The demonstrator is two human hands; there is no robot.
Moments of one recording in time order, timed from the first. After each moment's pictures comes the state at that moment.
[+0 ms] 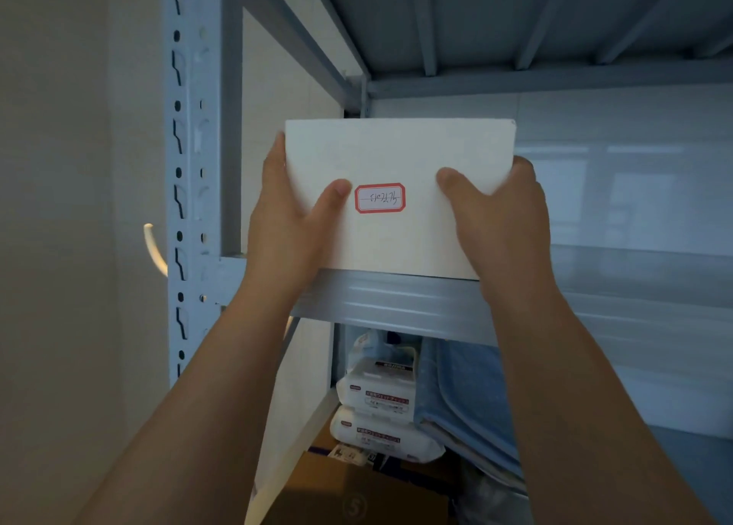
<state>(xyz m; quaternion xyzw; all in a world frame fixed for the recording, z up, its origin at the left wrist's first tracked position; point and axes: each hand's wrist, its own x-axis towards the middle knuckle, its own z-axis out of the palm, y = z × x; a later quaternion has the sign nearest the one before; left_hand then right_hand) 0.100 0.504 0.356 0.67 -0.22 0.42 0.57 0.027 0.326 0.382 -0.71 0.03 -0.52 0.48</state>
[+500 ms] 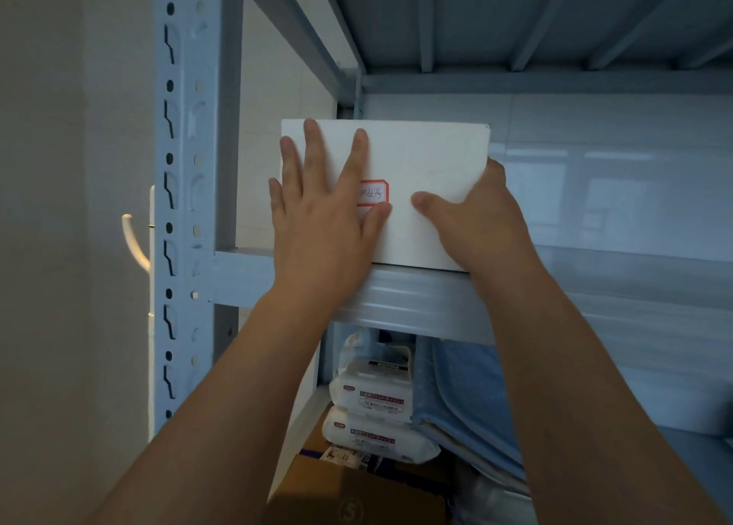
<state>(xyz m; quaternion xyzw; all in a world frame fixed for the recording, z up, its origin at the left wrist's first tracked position) 0.109 0.482 0.350 0.80 -0.20 0.51 0.25 0.051 0.332 0.383 -0.77 0.03 -0.46 0.44</state>
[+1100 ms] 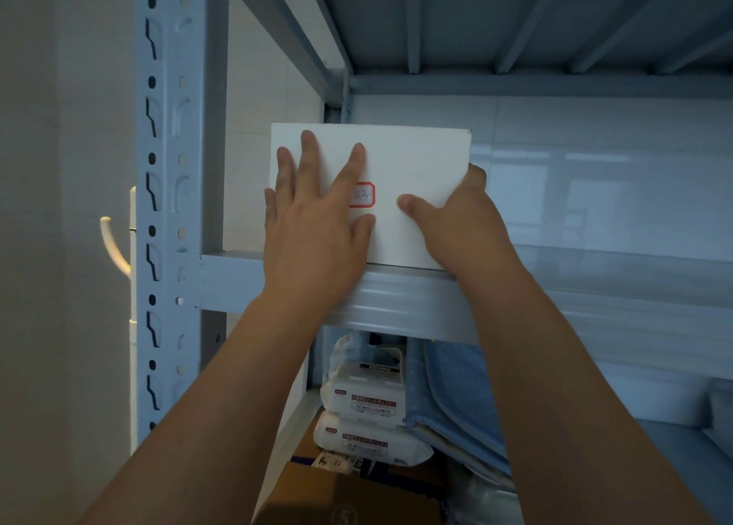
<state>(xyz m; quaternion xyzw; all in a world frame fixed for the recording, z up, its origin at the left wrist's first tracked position) 0.113 0.483 0.349 0.80 -0.22 0.49 0.26 0.066 0.331 0.382 -0.79 0.04 -0.45 0.41</state>
